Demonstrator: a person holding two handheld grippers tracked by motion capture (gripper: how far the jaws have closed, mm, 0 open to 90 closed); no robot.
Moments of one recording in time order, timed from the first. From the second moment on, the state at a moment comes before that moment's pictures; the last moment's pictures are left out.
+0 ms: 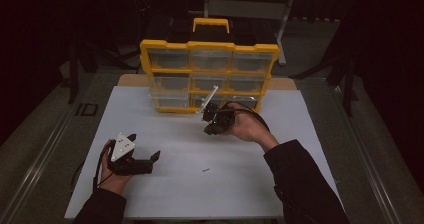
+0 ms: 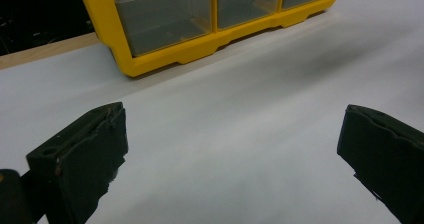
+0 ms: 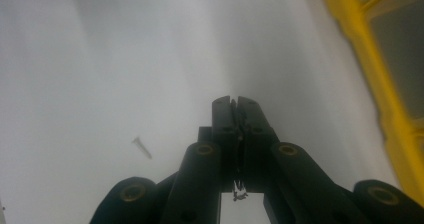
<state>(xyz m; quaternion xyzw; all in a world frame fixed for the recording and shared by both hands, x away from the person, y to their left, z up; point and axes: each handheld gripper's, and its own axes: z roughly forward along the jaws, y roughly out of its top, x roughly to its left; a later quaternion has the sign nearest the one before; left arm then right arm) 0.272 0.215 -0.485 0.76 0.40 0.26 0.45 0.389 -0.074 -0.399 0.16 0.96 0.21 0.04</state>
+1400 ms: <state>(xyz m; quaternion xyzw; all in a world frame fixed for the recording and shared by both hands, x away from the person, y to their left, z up) 0.272 0.215 -0.485 0.76 0.40 0.26 0.44 0.425 -0.066 -0.315 0.19 0.95 0.26 0.07</state>
